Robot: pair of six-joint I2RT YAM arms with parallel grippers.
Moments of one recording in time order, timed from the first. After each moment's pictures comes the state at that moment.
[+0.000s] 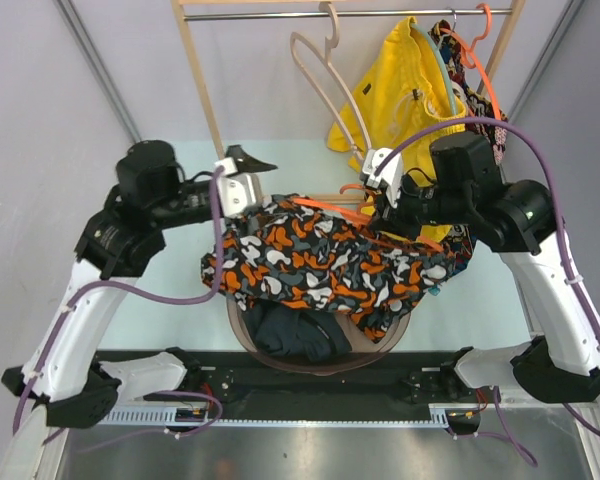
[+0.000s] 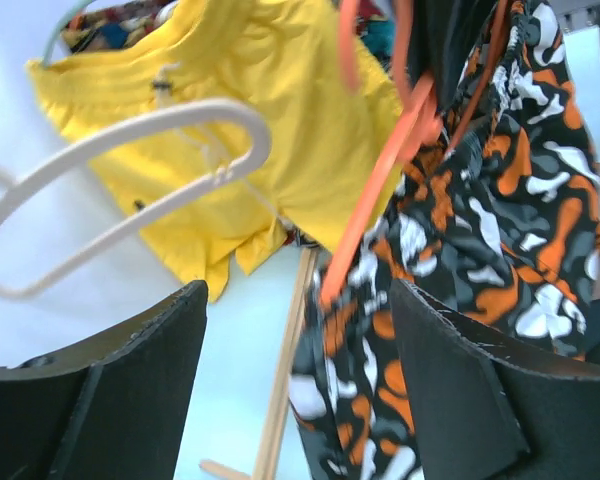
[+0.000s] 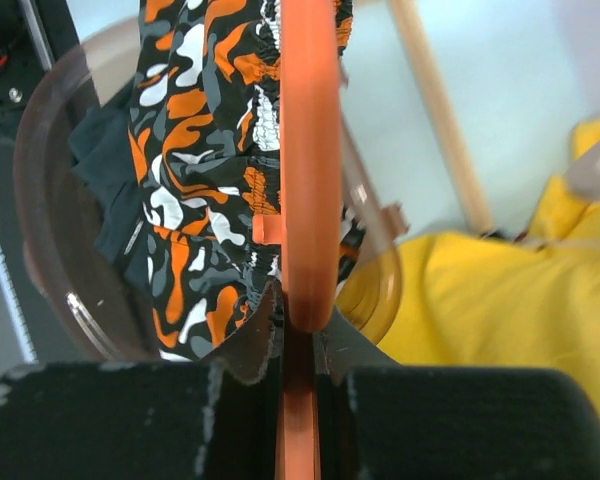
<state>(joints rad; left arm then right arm) -0.57 1.13 1.66 -0.74 0.63 0.67 0.64 1.31 1.94 -1.24 -0.39 -0.52</state>
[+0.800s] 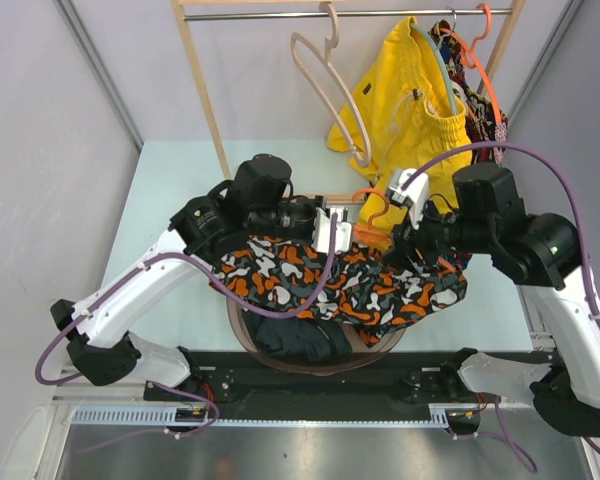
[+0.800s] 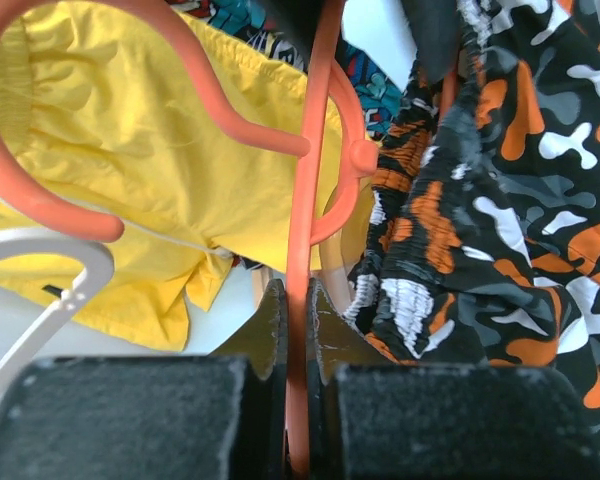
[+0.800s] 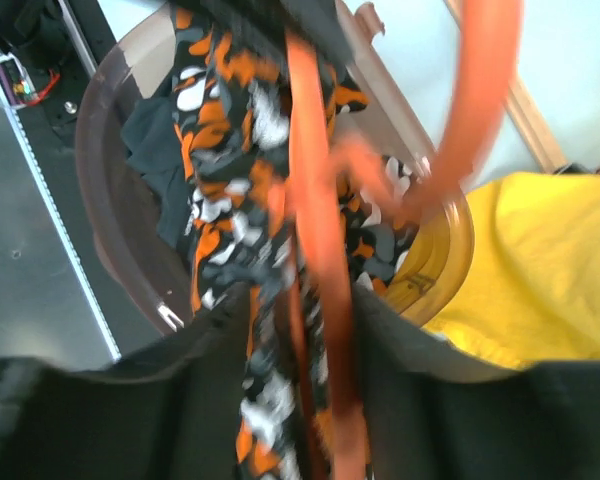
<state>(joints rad) -0.92 1.39 1.69 -0.76 0.43 0.90 0.63 1.15 1.76 -1.25 -0.37 -0.32</state>
